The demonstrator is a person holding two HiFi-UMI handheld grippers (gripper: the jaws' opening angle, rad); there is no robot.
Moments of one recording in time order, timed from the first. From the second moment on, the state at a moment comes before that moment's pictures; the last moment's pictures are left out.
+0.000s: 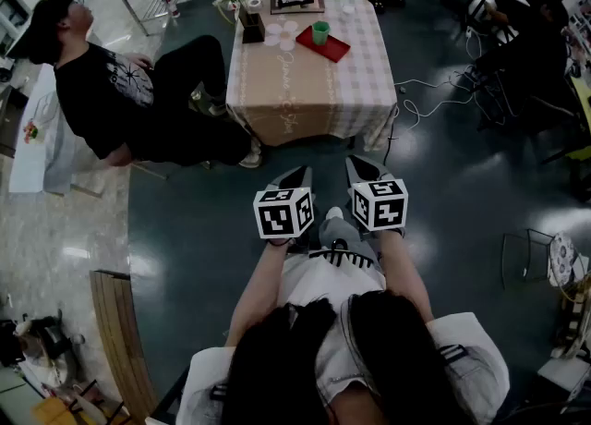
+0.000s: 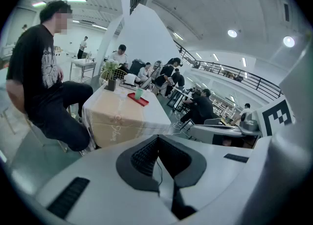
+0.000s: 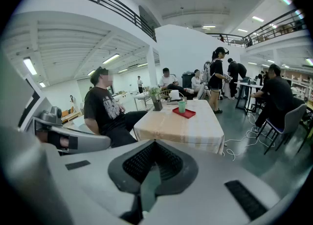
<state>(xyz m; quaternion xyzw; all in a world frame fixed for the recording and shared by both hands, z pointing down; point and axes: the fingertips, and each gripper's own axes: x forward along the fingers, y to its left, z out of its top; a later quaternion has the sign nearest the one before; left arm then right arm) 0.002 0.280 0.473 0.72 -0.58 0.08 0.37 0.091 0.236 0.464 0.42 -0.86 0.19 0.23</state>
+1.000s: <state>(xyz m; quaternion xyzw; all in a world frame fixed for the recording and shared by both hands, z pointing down) -0.002 0.270 0.478 0.71 -0.58 0.08 0.38 0.086 0.224 0.458 0.38 -0.88 0.21 0.18</state>
